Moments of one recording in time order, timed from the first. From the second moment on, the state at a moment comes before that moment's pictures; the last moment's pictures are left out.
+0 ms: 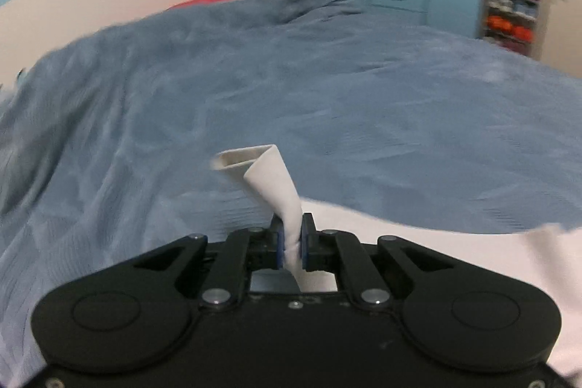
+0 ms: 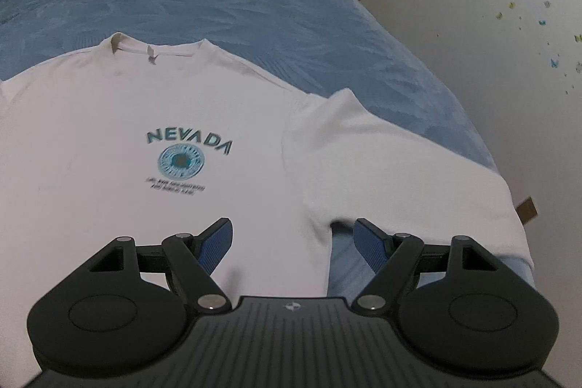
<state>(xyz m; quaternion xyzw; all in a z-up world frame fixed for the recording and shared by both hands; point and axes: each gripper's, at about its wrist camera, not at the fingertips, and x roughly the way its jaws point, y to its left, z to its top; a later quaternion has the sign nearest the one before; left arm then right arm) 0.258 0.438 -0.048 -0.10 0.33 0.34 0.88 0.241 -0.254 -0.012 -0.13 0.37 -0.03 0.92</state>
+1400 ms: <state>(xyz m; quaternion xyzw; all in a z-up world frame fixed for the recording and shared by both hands) 0.196 0.093 -0.079 0.06 0.41 0.06 0.91 0.221 -0.450 0.000 0.04 0.34 -0.18 0.92</state>
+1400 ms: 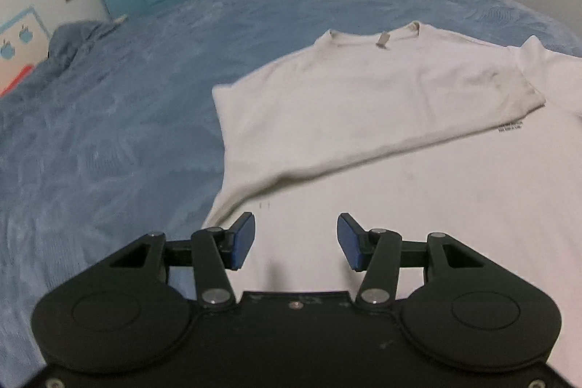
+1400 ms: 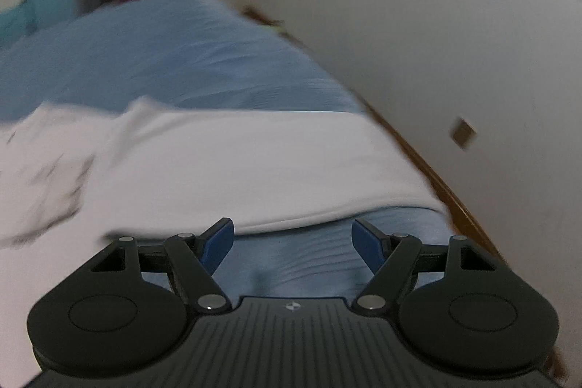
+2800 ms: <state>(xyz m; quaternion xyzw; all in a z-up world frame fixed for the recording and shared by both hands) 0.222 0.055 -0.077 0.05 0.43 0.08 0.90 0.237 -0.629 -0.024 0.36 0.16 -0.23 0.89</state>
